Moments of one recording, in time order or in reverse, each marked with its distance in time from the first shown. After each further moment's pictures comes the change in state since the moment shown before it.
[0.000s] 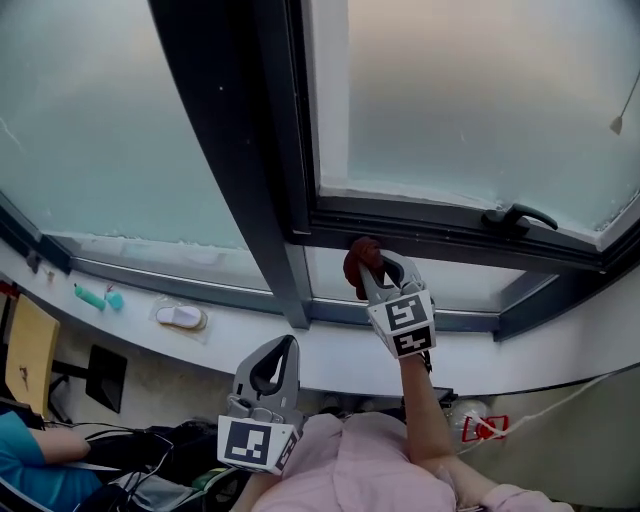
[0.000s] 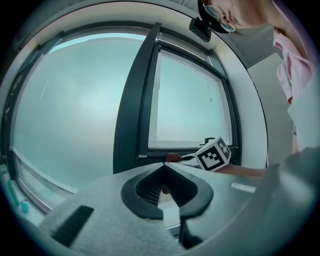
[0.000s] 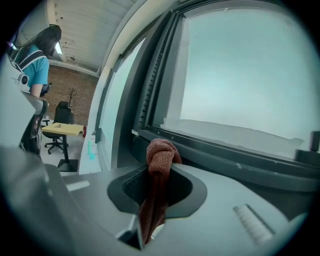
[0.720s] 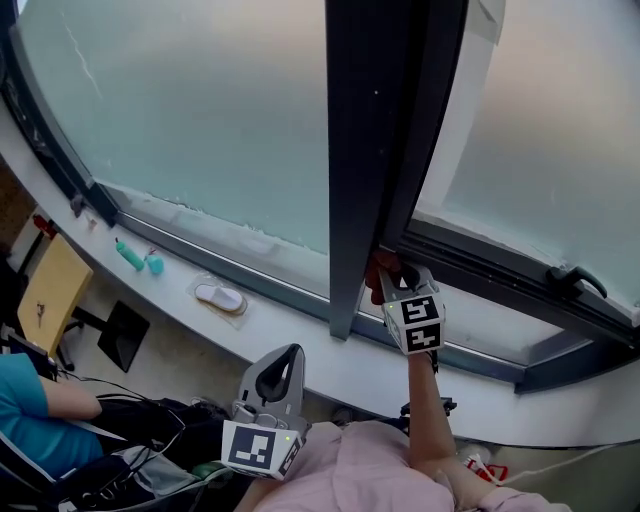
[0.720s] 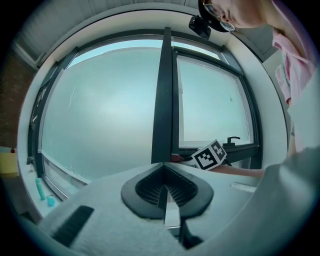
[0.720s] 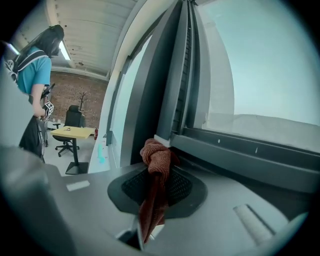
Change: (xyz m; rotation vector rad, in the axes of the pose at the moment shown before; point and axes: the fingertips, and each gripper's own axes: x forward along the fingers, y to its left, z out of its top) left arm -0.057 0.077 -0.004 -0.026 -0.007 0.239; right arm 0.090 0.072 0.020 -0.007 -0.004 0.150
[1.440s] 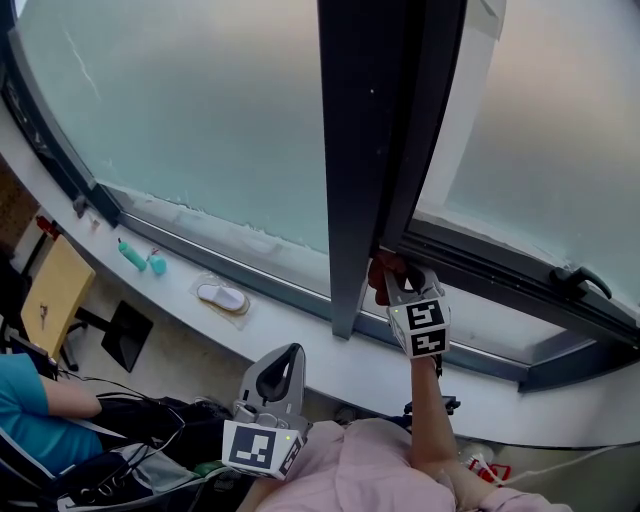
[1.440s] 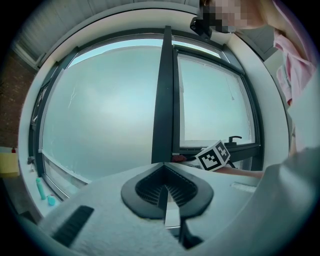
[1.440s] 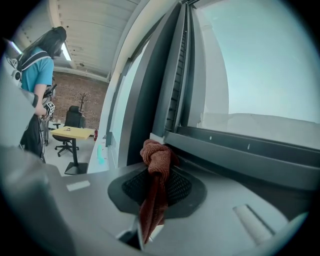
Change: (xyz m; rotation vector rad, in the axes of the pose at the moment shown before) left arm 0.007 0.000 -0.003 -0.001 0.005 0.013; right arm -0.004 -0.008 -0.002 -0.015 -0.032 -0.009
